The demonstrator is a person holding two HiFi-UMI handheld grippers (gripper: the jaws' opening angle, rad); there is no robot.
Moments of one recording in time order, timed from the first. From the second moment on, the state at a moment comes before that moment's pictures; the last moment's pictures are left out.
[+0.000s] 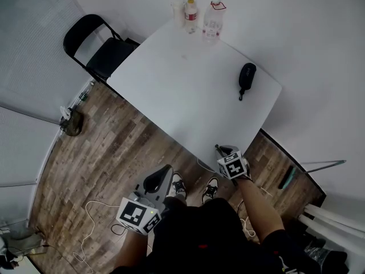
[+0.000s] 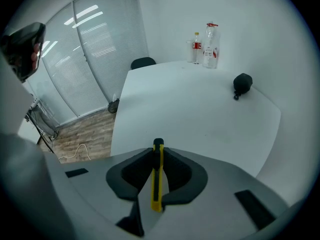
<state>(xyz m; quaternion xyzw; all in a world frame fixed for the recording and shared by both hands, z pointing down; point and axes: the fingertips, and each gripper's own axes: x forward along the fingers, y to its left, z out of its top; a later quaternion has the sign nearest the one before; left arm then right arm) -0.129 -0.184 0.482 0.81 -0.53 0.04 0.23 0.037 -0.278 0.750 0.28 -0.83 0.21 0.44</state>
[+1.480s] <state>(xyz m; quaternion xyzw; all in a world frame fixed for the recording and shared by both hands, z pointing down) -0.070 -0.189 0.403 0.86 -0.50 0.03 0.12 0.080 -0.259 0.424 0.37 -0.92 0.01 0.11</state>
